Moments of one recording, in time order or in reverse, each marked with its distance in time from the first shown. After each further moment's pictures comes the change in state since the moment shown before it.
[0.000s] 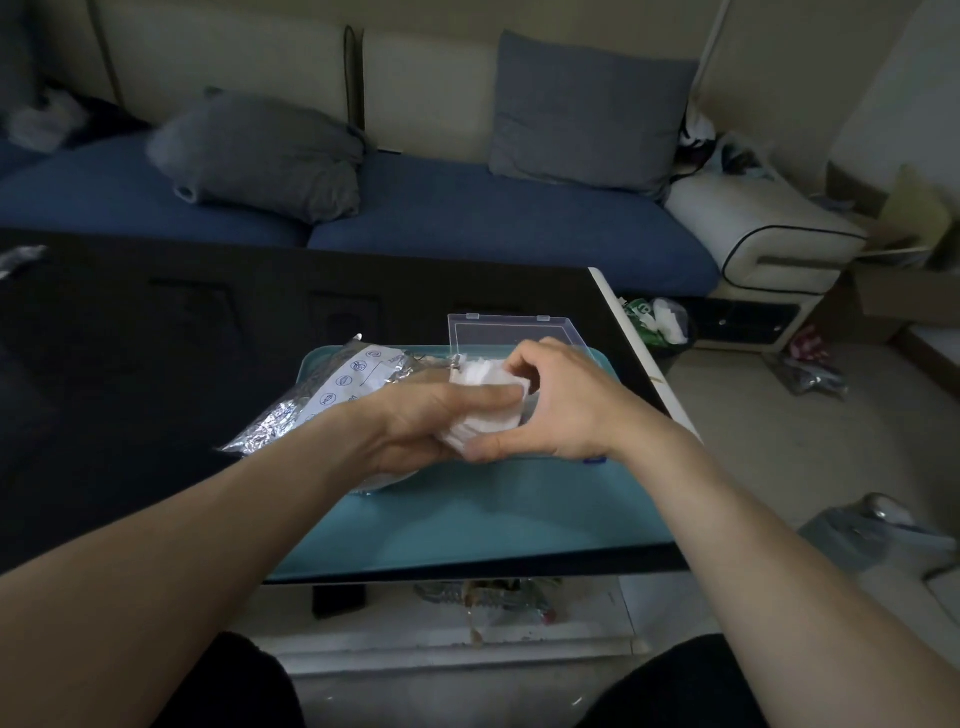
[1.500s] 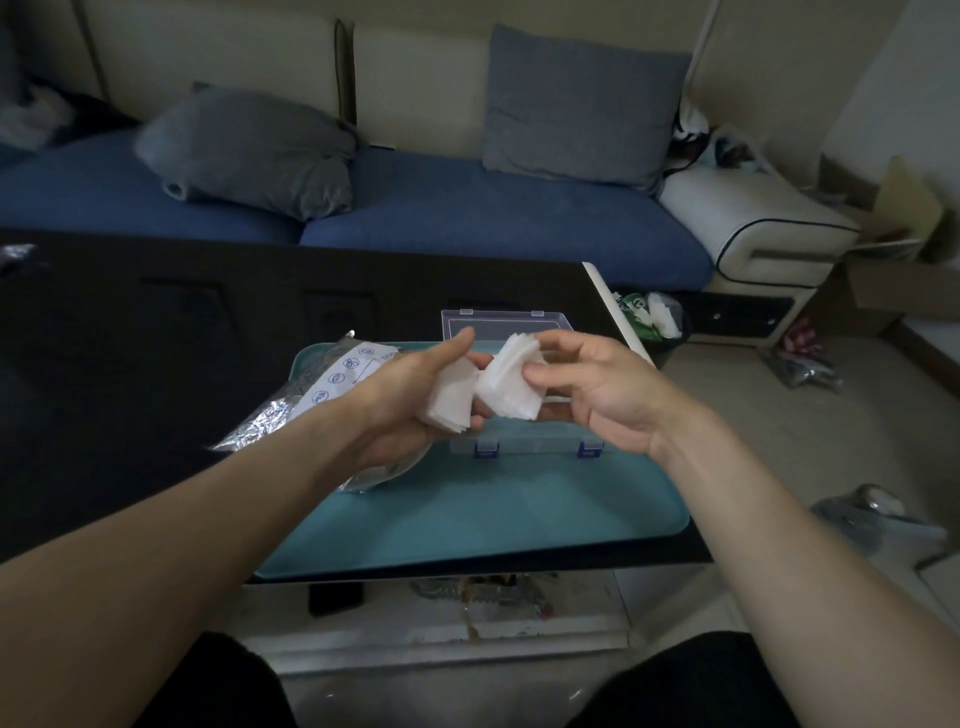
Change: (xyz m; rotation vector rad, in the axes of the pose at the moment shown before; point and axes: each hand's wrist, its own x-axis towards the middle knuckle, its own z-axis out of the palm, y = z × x) left_hand 0.000 0.009 0.004 -0.143 0.143 0.014; right_hand 0.006 0.034 -0.002 1.179 -0.060 0.167
